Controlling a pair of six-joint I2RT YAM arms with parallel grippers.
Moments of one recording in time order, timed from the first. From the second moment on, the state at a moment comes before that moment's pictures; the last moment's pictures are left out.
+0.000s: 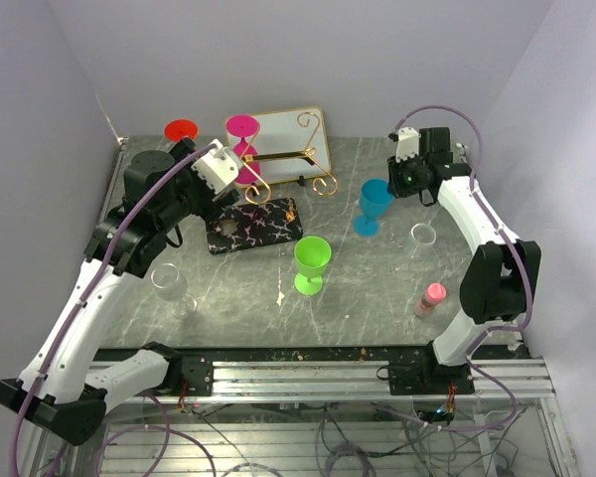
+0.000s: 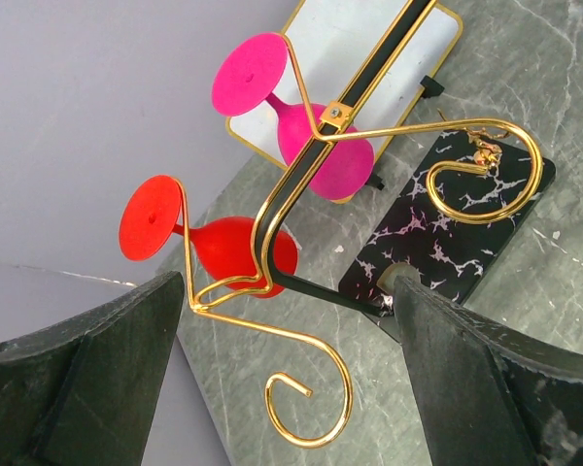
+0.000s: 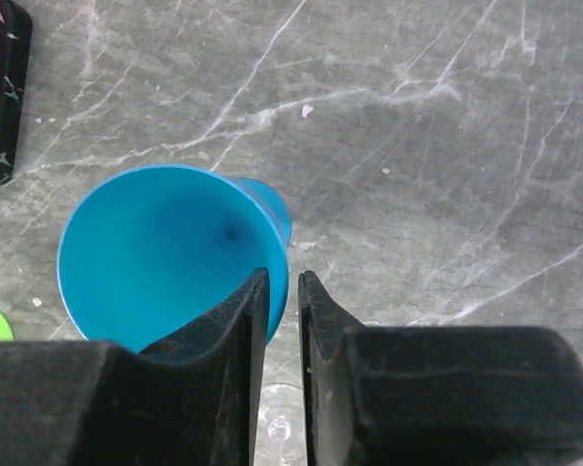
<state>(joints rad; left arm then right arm) -0.42 1.03 1.32 -0.56 0.01 0.62 0.09 1.70 1.45 -0.54 -0.23 -0.24</state>
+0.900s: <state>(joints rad) -0.42 1.13 1.39 -0.53 0.01 0.43 0.04 1.70 1.70 -0.62 -0.24 -0.29</state>
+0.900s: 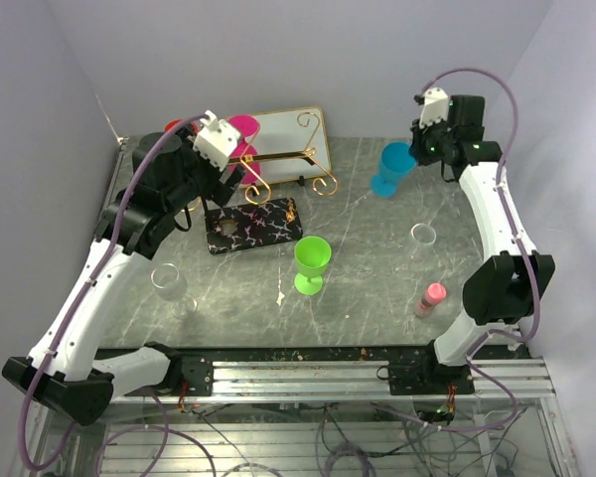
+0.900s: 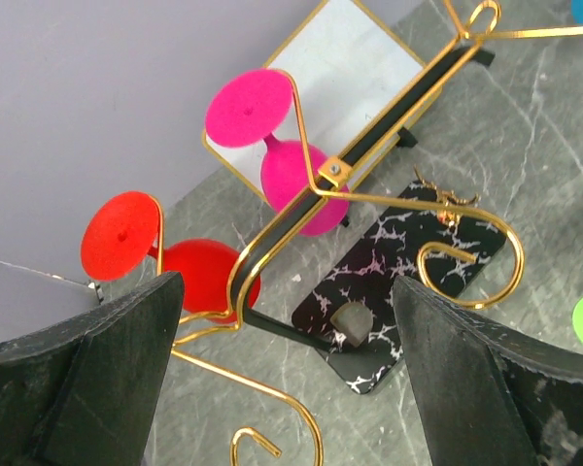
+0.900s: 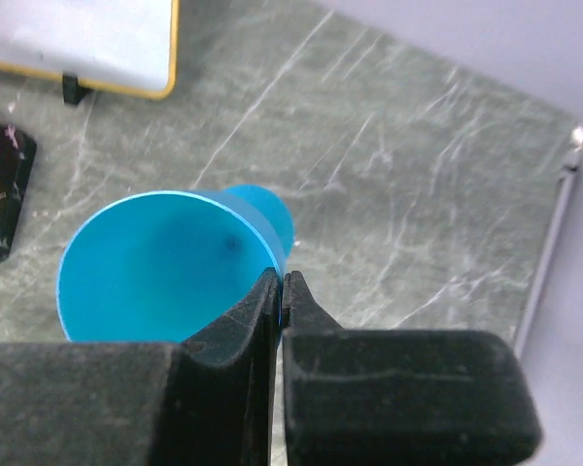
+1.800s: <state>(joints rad) -0.41 1.42 1.74 -0.38 0.33 -0.17 0.08 1.47 1.98 -0.46 -0.58 -0.05</state>
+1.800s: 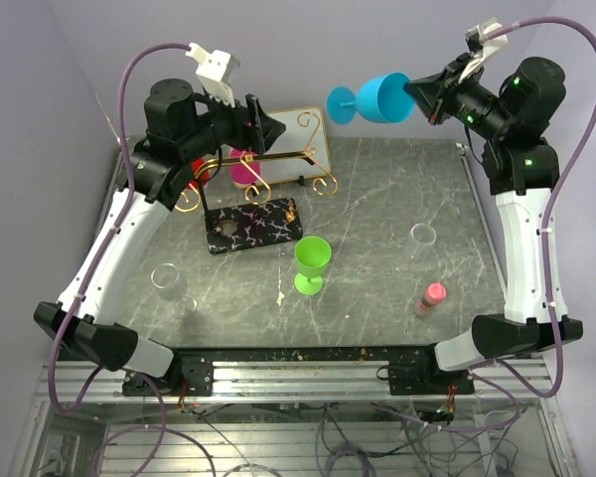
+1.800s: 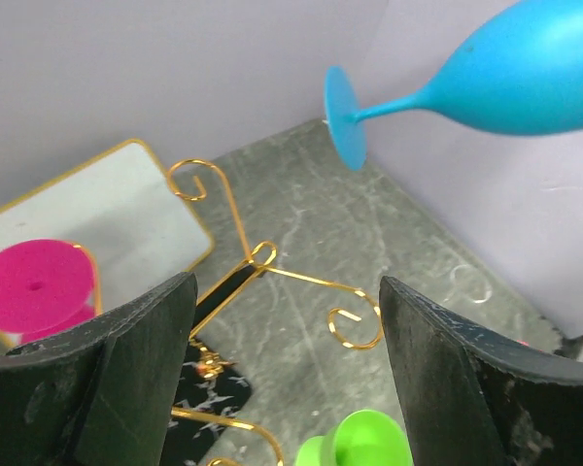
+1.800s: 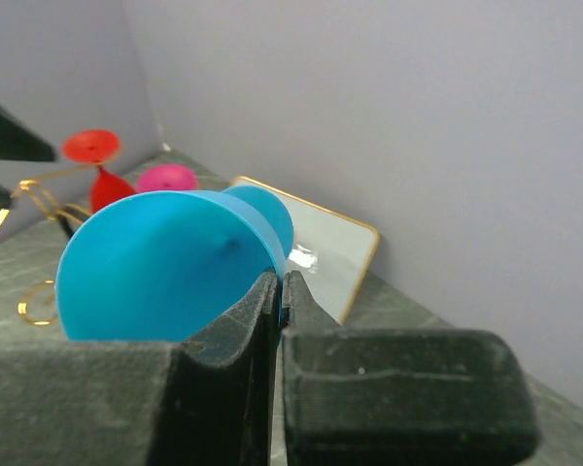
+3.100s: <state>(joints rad) -0.47 1.62 1.75 -0.19 0.47 -0.48 0.17 1.52 2.01 -0.43 -0.75 0.02</state>
